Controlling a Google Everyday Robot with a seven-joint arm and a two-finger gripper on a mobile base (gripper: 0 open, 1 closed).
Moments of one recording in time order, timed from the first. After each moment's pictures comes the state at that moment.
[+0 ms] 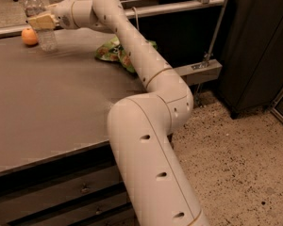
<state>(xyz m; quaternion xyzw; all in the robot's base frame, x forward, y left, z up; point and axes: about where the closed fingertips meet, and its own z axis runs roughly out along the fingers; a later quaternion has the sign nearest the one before) 0.836 0.326 0.943 -0.48 0.56 0.40 0.55</state>
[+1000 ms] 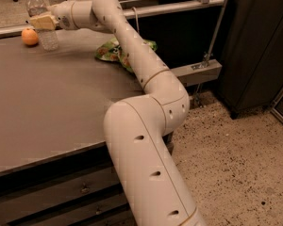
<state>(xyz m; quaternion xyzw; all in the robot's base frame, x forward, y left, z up) 0.839 0.329 0.935 -0.48 0.57 0.40 0.54</state>
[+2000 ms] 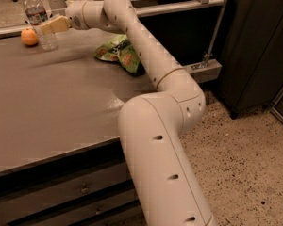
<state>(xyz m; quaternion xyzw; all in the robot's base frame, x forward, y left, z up) 0.842 0.294 0.939 -0.47 0.58 0.39 0.55</state>
